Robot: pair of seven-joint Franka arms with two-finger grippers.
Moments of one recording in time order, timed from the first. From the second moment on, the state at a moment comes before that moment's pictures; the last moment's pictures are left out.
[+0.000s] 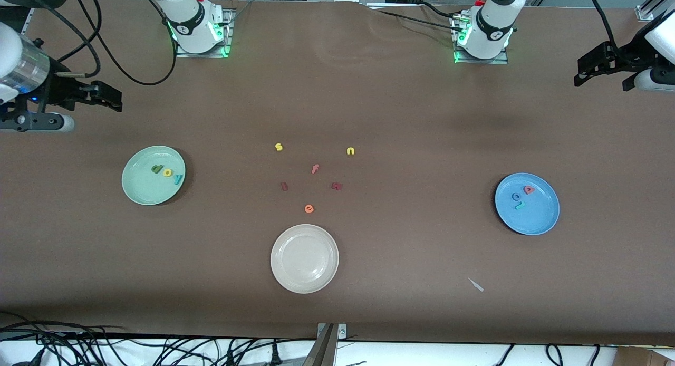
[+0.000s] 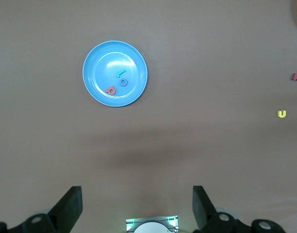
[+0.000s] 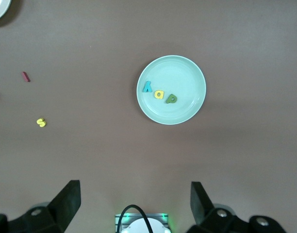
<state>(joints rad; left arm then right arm) 0.02 -0.08 -0.03 -1.59 -0.02 1.41 0.06 0.20 0.07 -0.11 -1.52 -0.05 1.43 0.05</state>
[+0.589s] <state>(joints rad) 0.02 -0.08 -0.03 -1.59 -0.02 1.41 0.06 0.19 0.10 -0.11 -1.53 -0.05 1.47 0.04</state>
